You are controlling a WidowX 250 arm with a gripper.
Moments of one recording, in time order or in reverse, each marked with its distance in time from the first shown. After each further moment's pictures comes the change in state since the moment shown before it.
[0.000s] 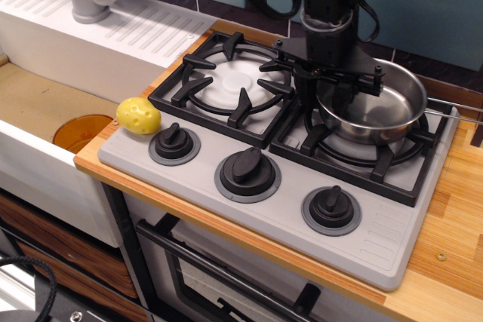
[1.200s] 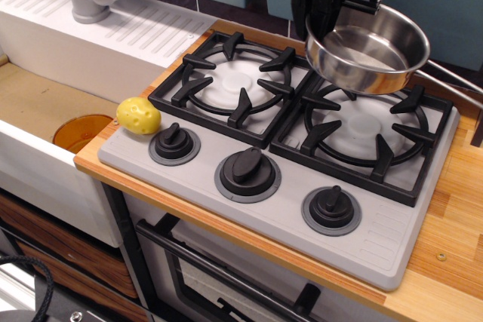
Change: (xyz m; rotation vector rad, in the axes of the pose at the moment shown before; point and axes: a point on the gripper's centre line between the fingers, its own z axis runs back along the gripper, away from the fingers) arm 0.018 0.022 0.079 0.025 0.141 -0.093
